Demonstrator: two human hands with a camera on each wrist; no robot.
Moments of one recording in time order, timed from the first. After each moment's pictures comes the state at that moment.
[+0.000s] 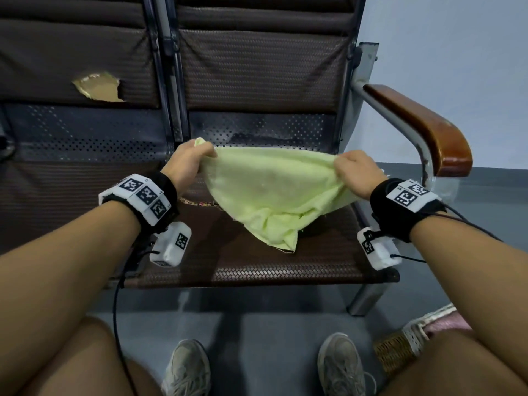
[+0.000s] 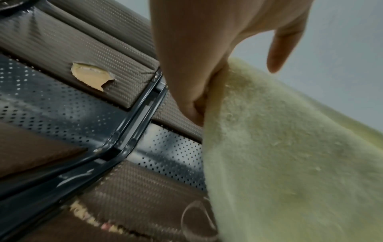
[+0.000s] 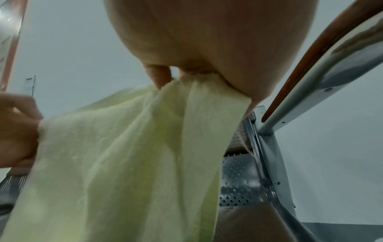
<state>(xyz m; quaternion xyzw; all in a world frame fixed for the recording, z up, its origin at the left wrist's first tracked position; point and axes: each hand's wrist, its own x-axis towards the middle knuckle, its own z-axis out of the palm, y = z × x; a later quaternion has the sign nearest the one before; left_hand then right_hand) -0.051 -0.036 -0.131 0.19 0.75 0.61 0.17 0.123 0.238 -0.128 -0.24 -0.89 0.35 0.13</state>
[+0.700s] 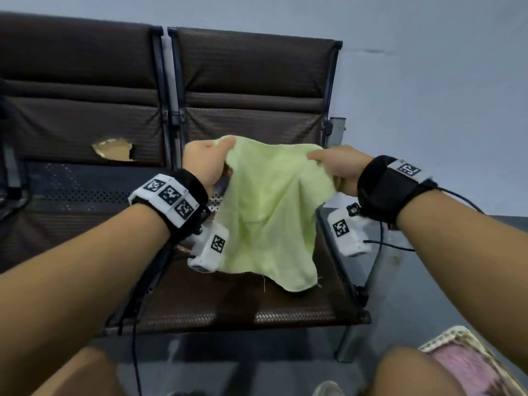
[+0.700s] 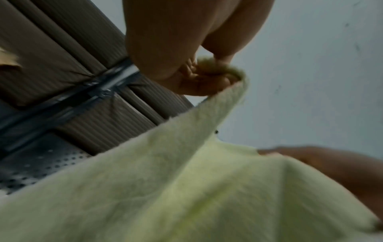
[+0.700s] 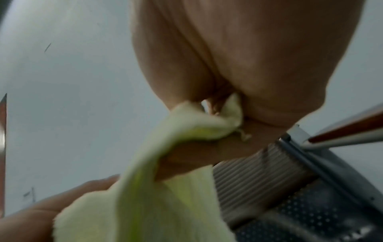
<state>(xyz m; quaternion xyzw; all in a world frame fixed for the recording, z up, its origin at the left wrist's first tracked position) -0.017 0.013 -0.003 0.16 0.66 0.74 0.06 0.118 0.214 0.033 -0.31 -0.78 0.54 0.10</state>
